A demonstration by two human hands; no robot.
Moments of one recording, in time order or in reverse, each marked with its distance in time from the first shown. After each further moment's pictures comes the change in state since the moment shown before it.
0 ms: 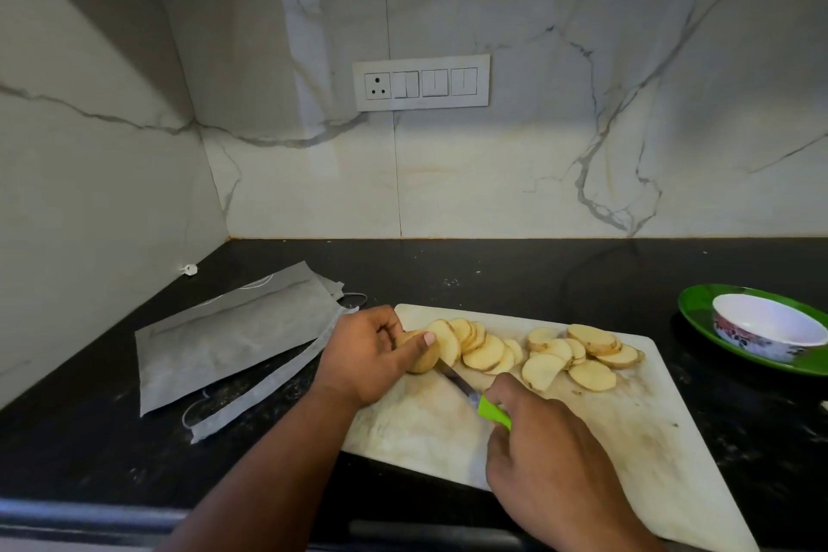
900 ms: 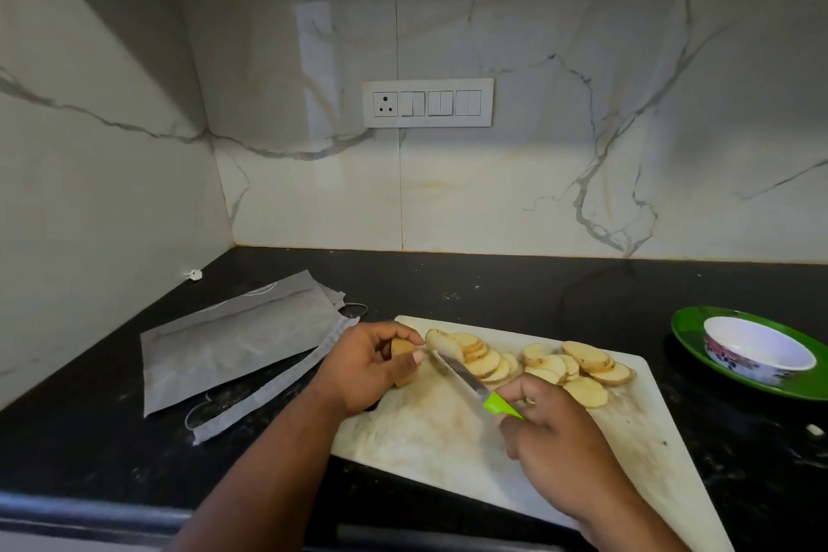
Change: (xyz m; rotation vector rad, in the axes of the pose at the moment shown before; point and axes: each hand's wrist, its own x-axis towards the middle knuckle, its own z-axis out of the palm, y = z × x) left_hand -0.002 0.002 -0.011 -0.272 -0.238 -0.061; right_hand 0.013 0.020 -0.013 0.493 -0.127 0.211
